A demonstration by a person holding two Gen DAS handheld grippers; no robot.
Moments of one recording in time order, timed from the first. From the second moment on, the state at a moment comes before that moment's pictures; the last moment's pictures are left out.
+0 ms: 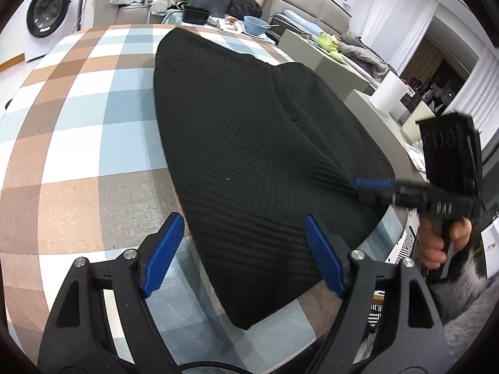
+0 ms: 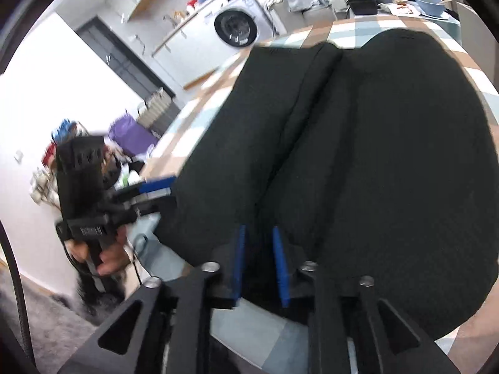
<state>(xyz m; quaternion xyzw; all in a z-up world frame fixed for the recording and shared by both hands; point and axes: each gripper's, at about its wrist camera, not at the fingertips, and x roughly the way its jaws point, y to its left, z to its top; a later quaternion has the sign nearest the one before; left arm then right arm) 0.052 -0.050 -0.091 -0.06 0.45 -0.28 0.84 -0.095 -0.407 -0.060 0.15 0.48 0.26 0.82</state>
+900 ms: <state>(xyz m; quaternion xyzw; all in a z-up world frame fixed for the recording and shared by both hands) 0.061 -0.028 -0.094 -0.11 0.45 -0.25 0.85 -0.065 -0.408 -0.074 0.16 0.48 0.18 0.85</state>
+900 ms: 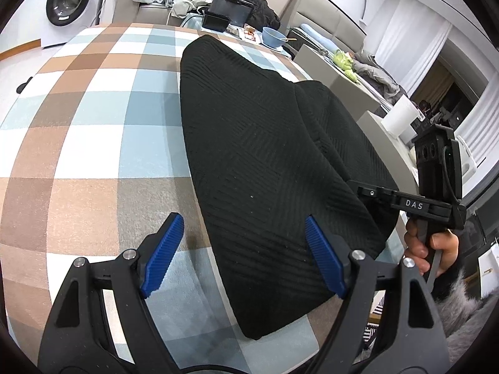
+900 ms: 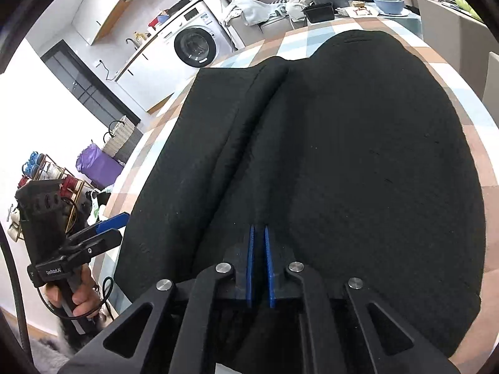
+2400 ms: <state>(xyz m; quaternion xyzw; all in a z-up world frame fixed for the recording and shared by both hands) 0.109 -0.050 -0.107 -0.11 0.48 -0.20 0.85 -0.018 -0.432 -0.070 0.19 0.47 0.15 0.85</state>
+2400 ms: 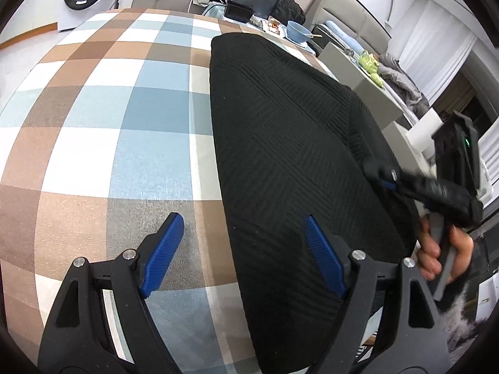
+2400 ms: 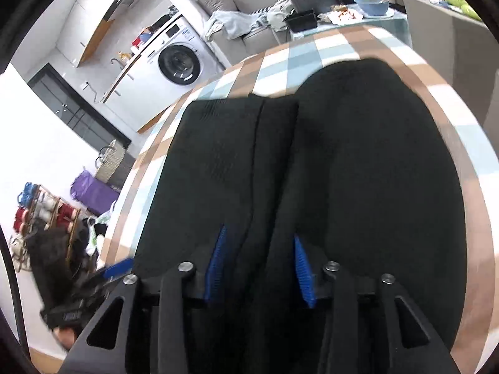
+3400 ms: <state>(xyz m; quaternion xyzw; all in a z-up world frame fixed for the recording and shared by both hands) 0.082 -0.078 -0.097 -0.04 0.46 -0.22 0.86 0.038 -0.419 -0.025 0.19 0.40 0.15 0.88</state>
